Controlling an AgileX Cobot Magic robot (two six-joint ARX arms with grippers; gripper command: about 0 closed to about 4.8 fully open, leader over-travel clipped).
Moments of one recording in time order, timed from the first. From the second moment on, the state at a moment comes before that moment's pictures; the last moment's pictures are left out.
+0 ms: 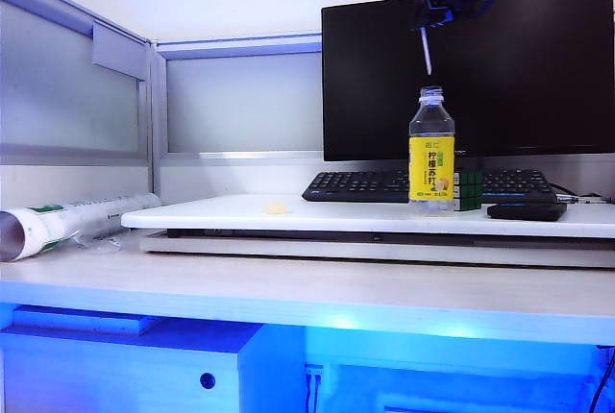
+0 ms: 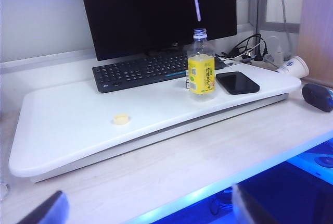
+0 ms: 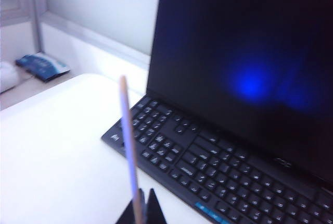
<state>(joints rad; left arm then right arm) 0.03 0.00 0.11 0.01 0.69 0.03 0.23 1.78 1.57 0.10 -0.07 -0.18</state>
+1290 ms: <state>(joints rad) 0.03 0.00 0.11 0.00 0.69 0.03 0.20 1.84 1.57 0.09 -0.11 -0.08</state>
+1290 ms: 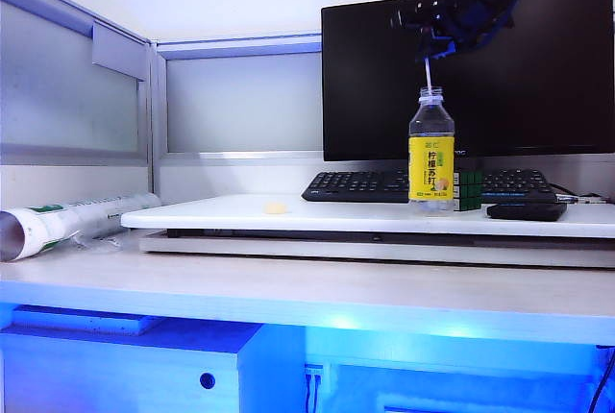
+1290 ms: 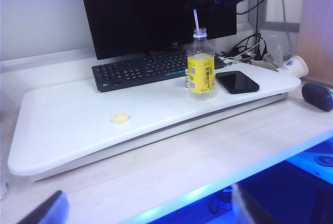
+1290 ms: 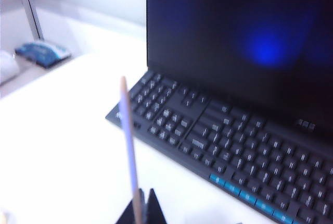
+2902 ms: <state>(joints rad) 0.03 0.00 0.11 0.00 0.58 0.03 0.19 1.65 1.57 0.02 -0.06 -0.05</state>
